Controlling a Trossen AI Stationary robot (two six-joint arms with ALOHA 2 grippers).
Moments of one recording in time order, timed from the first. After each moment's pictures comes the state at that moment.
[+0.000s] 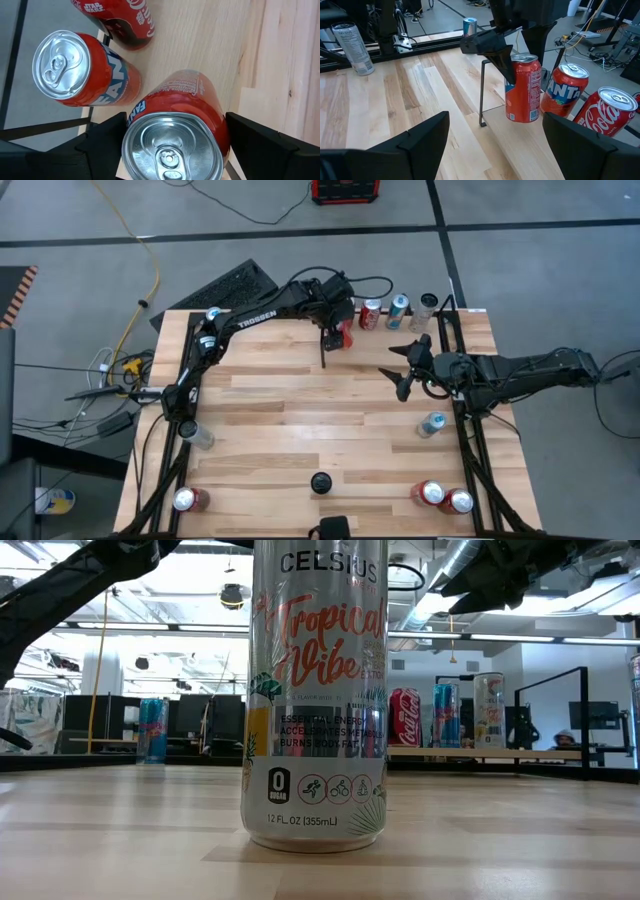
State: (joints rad) left arm 0.42 2.23 2.30 -1.01 -0.06 0.28; right arm 0.08 0.80 0.68 -0.24 0.55 0.17
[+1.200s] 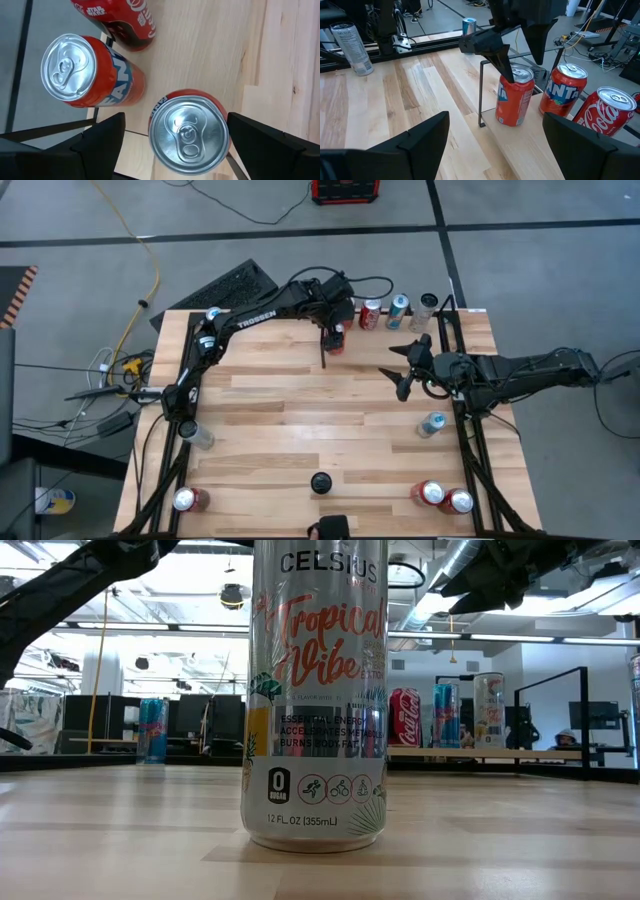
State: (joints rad) left arm 0.42 2.23 2.30 -1.02 -0.08 0.31; right arm 0.08 0.80 0.68 -0.24 0.55 0.17
